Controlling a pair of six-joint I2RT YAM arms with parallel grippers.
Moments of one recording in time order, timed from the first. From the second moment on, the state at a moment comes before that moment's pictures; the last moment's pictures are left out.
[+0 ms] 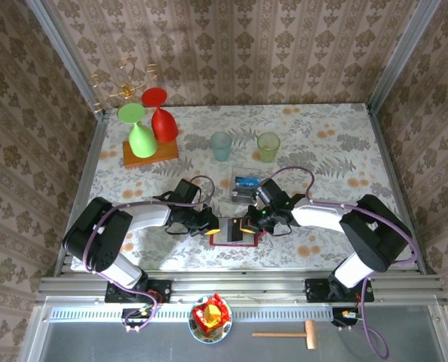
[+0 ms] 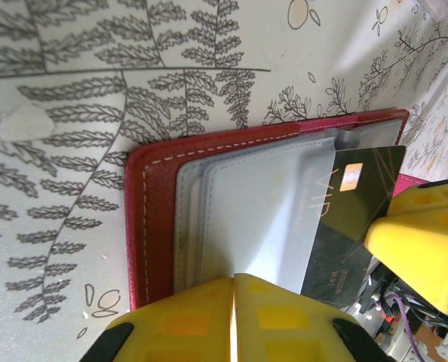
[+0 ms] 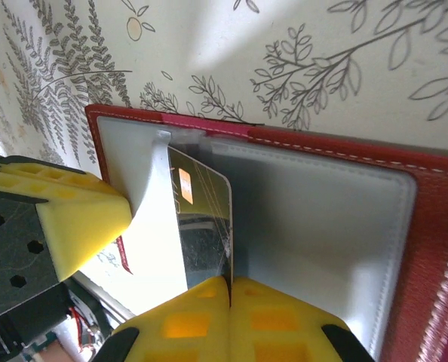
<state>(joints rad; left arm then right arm) -0.62 1.55 0.61 -0.17 0.65 -0.80 0.67 1.57 0.72 -0.19 -0.45 0.94</state>
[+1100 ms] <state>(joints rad) -0.60 1.48 0.62 -0.23 0.63 -0.81 0.66 1.50 1.06 -0.64 -0.38 0.58</state>
